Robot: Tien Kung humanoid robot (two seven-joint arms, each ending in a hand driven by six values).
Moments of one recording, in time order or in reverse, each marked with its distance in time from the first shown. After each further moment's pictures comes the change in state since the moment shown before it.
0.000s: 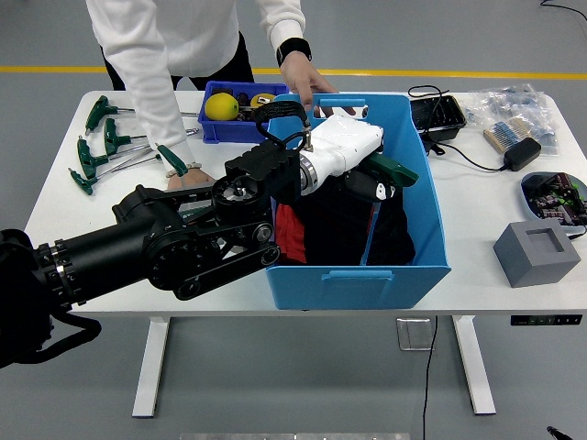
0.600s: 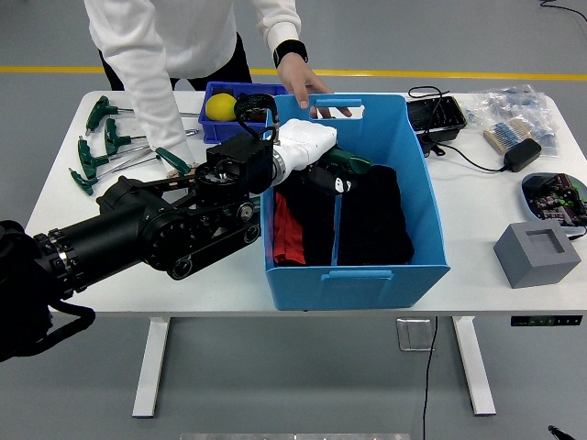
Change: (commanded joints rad) left arm -0.010 0.000 0.033 0.174 -0.061 -0.094 -0.018; right arm 0.001 -0.003 0.012 0.002 -0.025 -0.001 -0.007
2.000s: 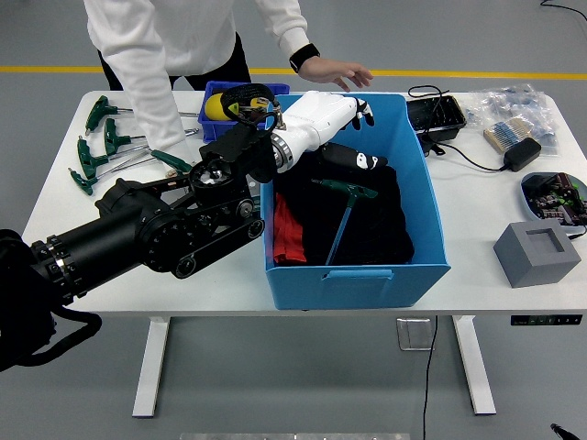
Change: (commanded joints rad) left arm 0.052 0.000 -0.168 -0.075 0.131 0.135 -0.057; right arm -0.002 -0.004 -0.011 -0.003 0.024 -0.005 0.009
